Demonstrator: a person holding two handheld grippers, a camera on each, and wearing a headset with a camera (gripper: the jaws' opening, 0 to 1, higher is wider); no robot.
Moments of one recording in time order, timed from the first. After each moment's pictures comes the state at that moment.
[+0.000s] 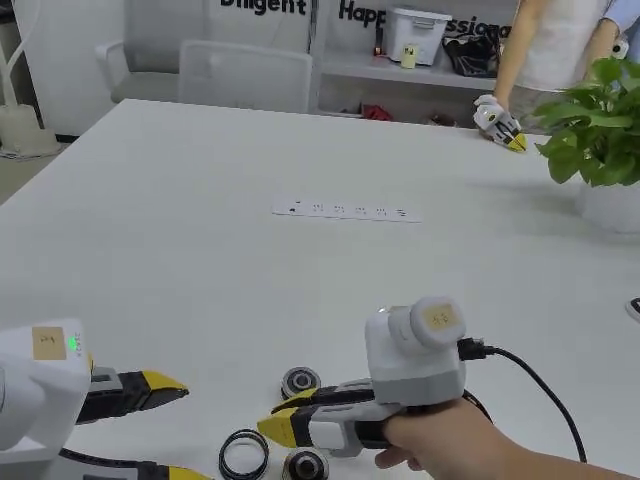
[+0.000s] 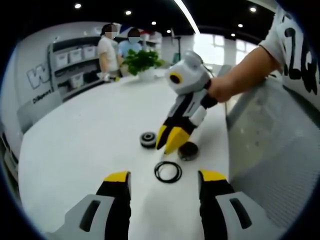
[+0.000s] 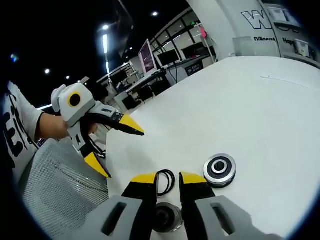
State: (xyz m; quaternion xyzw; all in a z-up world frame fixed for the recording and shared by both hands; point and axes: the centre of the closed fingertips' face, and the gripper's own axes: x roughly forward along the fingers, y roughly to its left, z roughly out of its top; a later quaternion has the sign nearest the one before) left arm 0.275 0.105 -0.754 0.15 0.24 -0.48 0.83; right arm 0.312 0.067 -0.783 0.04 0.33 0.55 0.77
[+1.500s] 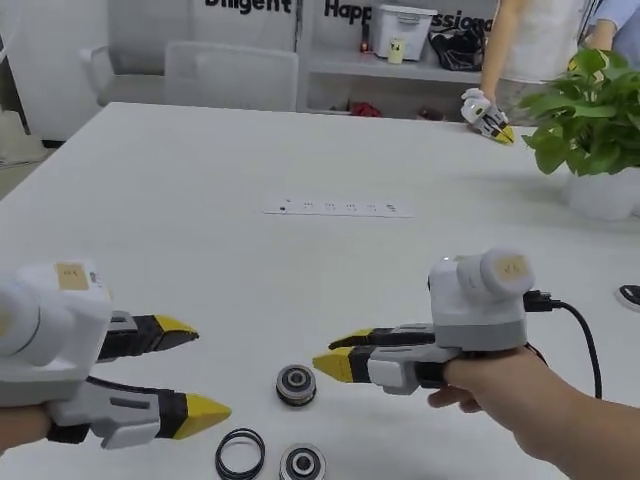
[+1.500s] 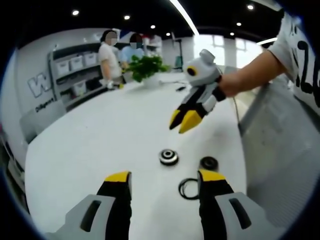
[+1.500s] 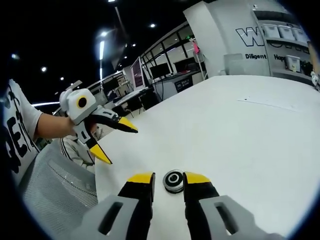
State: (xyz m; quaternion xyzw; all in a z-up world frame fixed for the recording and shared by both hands) left arm 0.323 0.099 -0.732 0.16 0.22 -0.47 0.84; right arm 0.357 0.011 -0.746 0.02 0.28 0.51 0.81
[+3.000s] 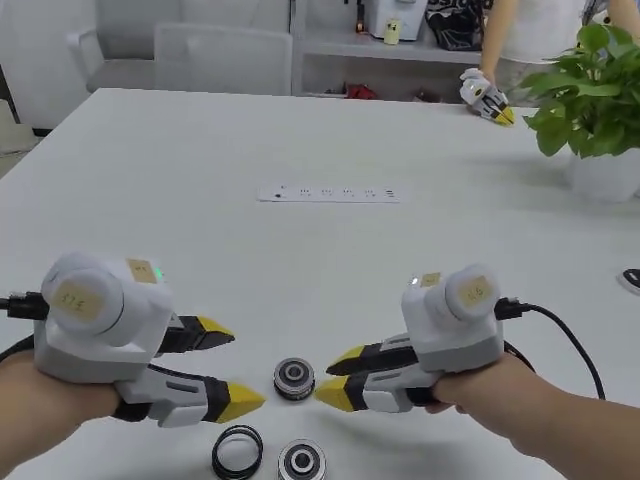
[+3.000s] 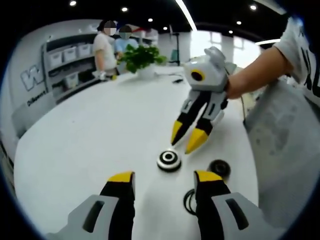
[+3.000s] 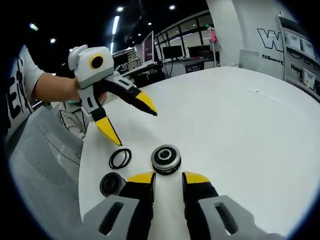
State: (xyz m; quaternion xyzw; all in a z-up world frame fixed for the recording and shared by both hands) left arm 0.348 0.066 -0.768 0.16 0.25 -0.49 0.82; right arm 0.354 0.010 -0.801 -0.08 0.30 0.54 0.78
